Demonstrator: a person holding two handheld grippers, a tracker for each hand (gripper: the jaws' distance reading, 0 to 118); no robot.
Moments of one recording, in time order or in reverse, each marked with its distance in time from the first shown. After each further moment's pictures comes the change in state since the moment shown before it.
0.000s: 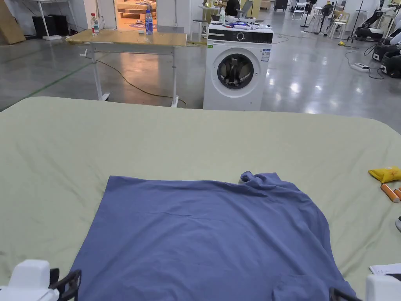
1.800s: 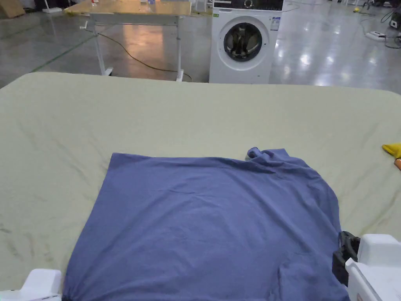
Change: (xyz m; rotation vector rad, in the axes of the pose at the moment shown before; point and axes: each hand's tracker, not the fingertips) left arm 0.002 -0.029 -0.018 -0.512 0.023 -0.024; right arm -0.018 0.012 0.001 0.207 0.035 0.051
